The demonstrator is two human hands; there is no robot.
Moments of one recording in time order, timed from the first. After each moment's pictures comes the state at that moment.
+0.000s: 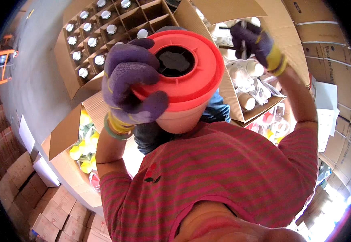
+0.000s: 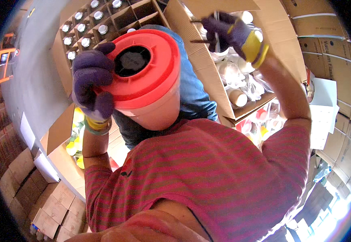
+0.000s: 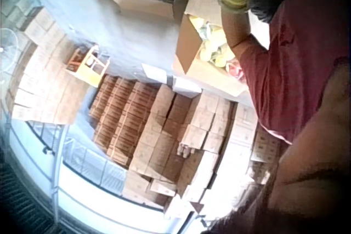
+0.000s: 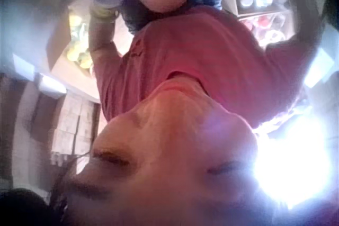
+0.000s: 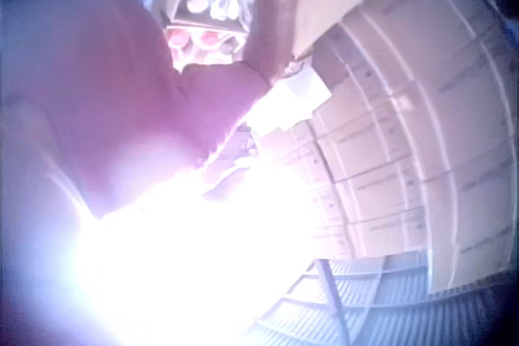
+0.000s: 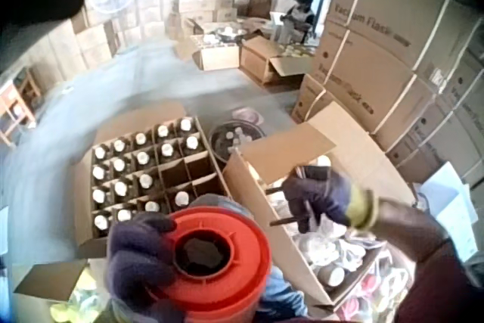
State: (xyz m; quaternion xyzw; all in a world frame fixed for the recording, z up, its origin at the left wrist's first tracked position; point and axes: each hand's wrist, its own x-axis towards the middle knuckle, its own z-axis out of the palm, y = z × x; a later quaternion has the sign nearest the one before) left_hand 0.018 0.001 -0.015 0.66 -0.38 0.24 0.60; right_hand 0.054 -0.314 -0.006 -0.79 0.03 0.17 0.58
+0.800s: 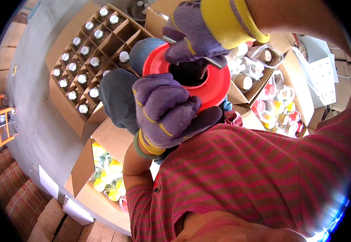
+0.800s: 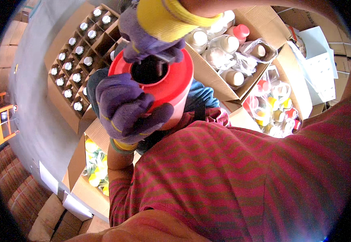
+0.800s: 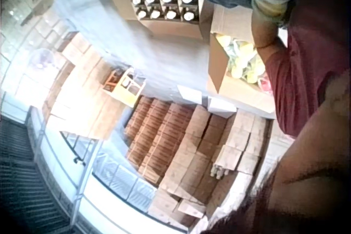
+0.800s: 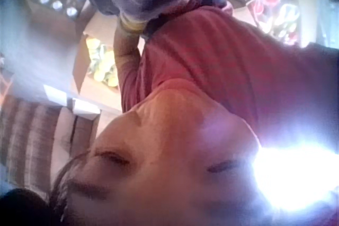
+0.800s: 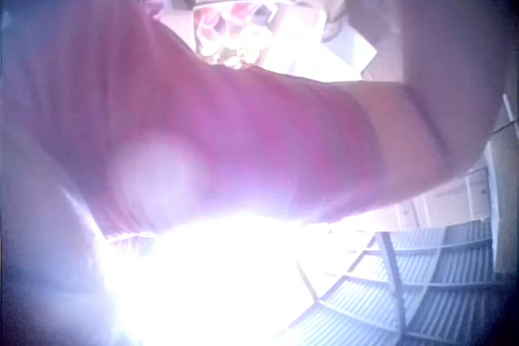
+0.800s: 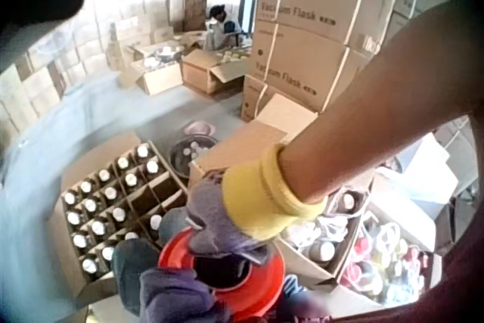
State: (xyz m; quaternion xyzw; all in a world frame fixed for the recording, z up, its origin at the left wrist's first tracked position) left_hand -0.032 -0.048 -0.004 0.68 -0.46 0.28 0.50; right_hand 0.062 -0.214 0.111 -0.86 -0.33 0.36 0.13
